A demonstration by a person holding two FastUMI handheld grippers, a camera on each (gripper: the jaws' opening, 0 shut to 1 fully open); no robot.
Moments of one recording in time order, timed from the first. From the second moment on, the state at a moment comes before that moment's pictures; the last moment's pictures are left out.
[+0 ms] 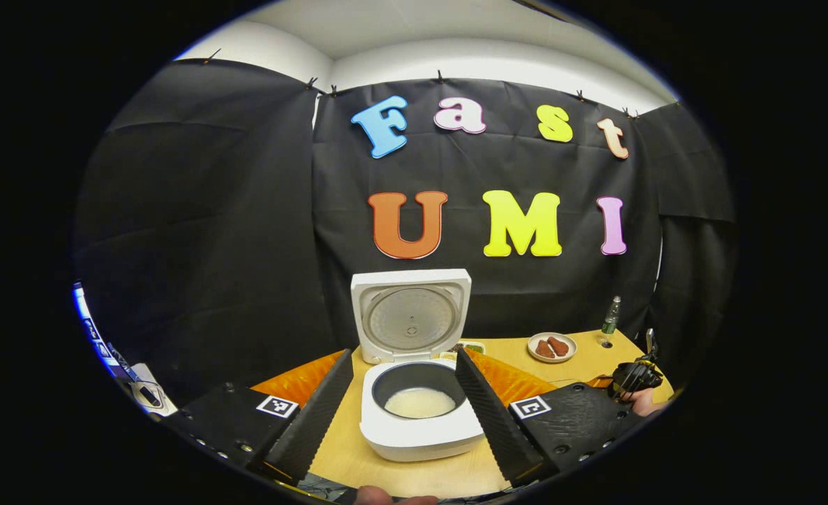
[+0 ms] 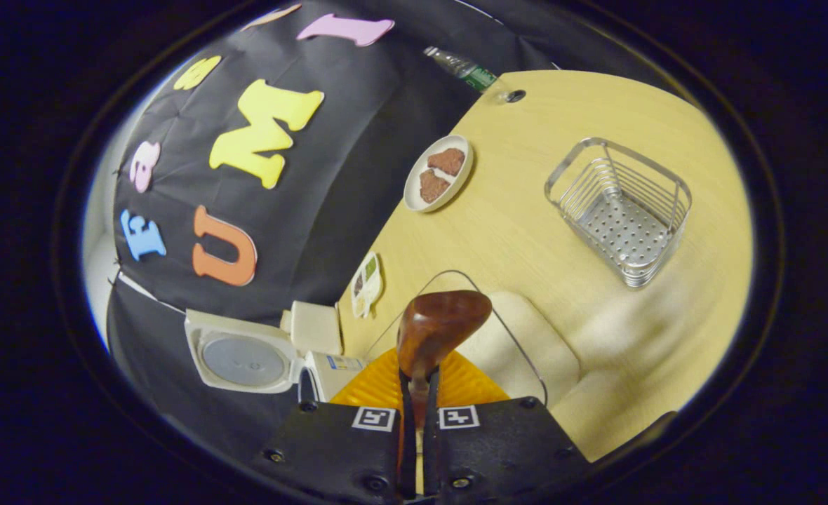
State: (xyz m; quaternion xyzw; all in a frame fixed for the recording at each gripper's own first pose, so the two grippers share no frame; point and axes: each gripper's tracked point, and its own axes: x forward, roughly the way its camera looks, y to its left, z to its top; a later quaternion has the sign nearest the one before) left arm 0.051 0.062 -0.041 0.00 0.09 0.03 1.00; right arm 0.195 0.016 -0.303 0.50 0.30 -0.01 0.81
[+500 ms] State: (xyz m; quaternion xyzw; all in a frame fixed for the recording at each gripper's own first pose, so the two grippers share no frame) left arm 0.040 0.047 -0.034 0.00 0.06 0.03 1.00; right arm 0.201 0.014 -0.204 0.55 0.24 0.05 0.80
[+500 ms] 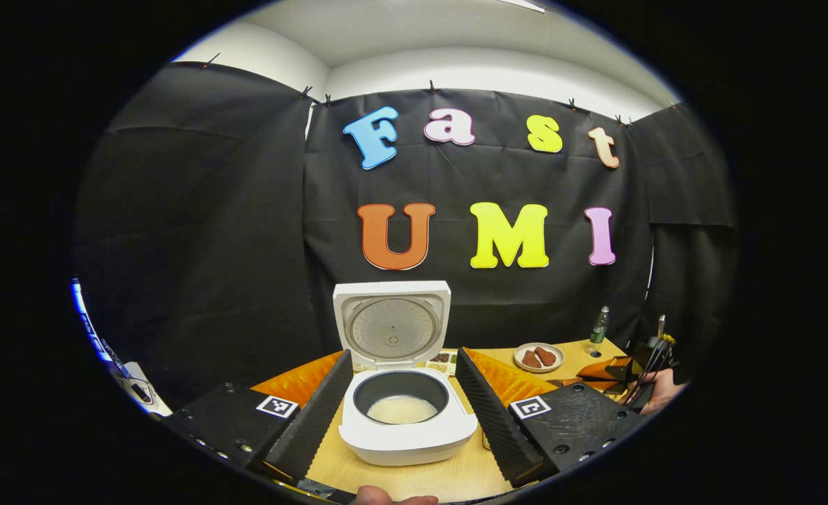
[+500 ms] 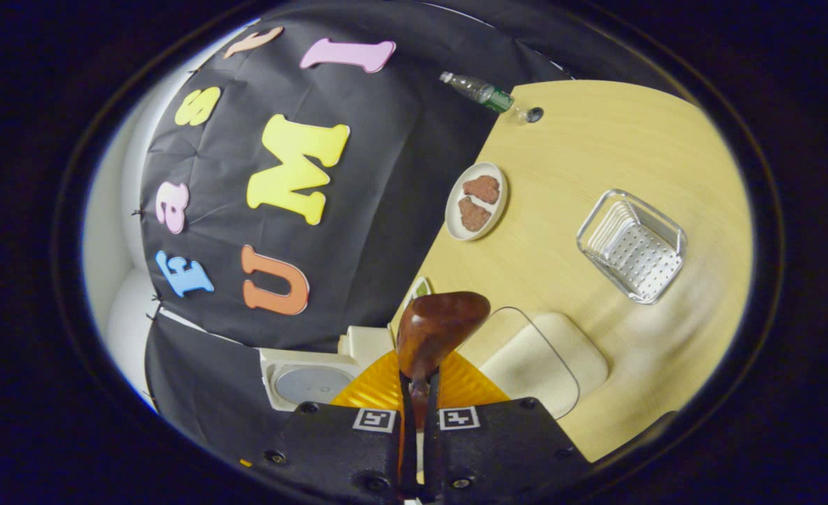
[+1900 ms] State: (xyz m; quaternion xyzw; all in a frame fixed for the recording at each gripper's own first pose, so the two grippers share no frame) left arm -0.062 0.160 -0.080 -0.04 0.08 0.14 0.99; right arm 0.308 0.283 -0.155 0.18 0.26 0.18 0.93
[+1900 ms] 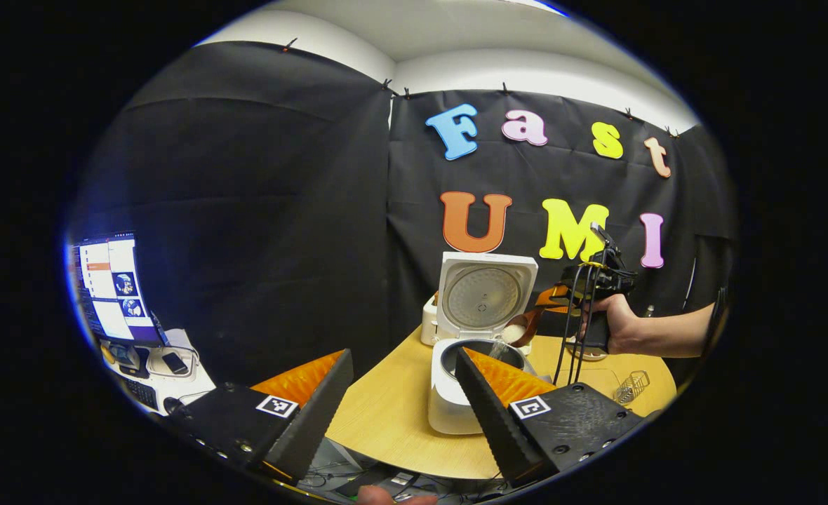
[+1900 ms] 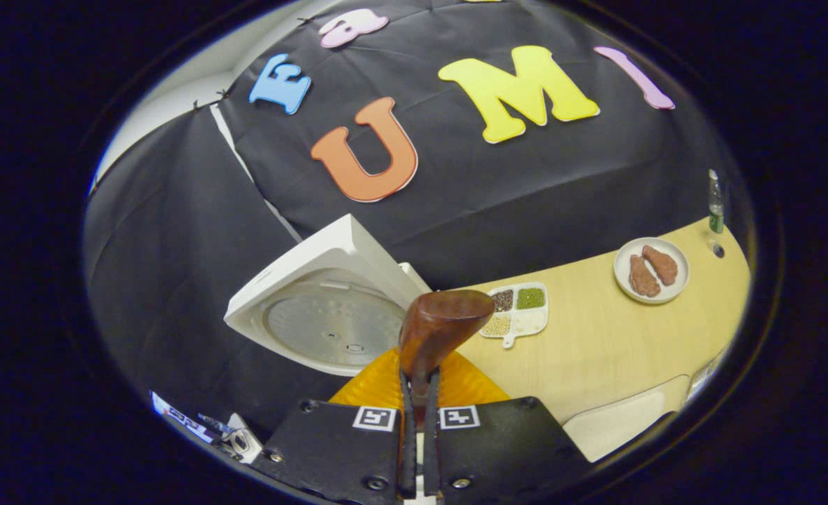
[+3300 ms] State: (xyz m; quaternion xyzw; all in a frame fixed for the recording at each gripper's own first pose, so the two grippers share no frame) left arm -0.053 0.150 -0.067 -0.04 0.08 0.11 0.99; right arm 0.256 0.334 -0.100 -0.20 0.06 0.29 0.93
